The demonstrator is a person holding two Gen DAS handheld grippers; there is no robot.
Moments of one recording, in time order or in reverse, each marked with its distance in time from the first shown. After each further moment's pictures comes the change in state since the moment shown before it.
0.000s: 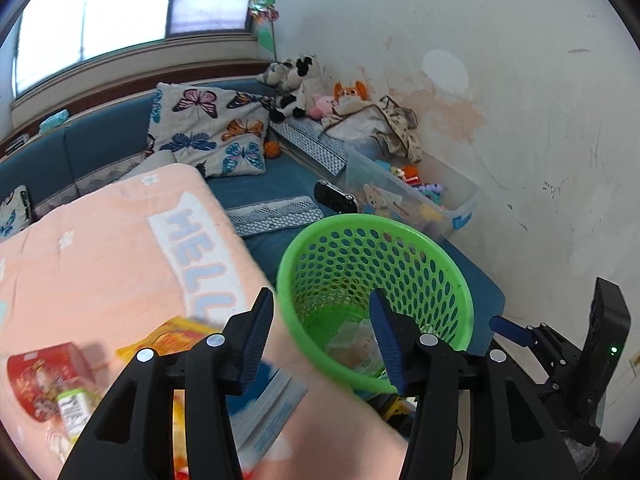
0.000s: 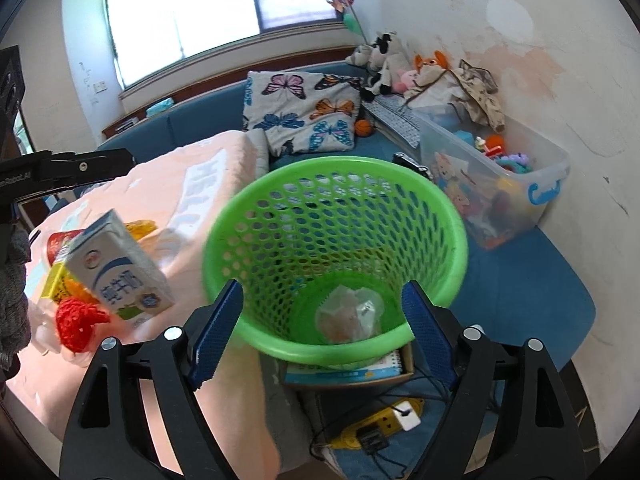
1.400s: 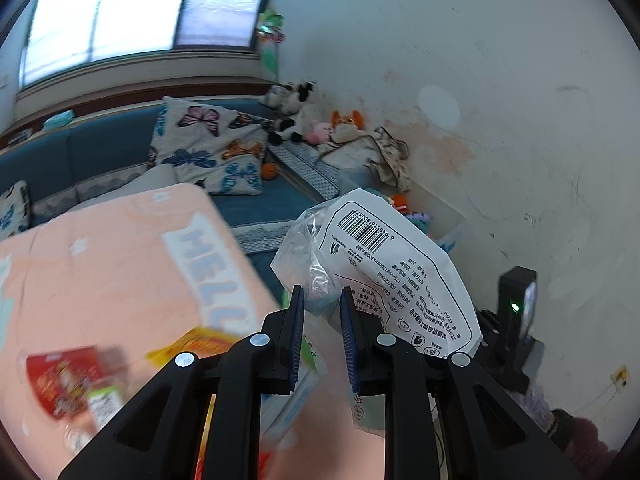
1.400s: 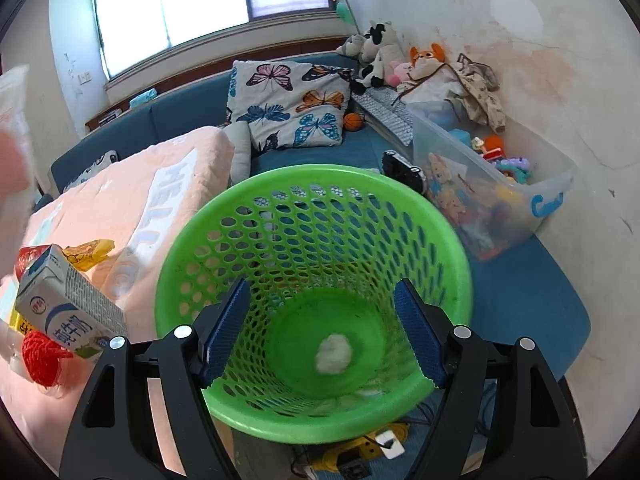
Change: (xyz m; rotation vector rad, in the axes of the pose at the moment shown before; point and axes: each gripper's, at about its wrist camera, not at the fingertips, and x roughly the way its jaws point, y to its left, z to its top) left arm -0.034 0.014 0.019 -0.027 -0.060 -0.056; right arm 0.053 -0.025 0.034 -0.006 0.038 -0.059
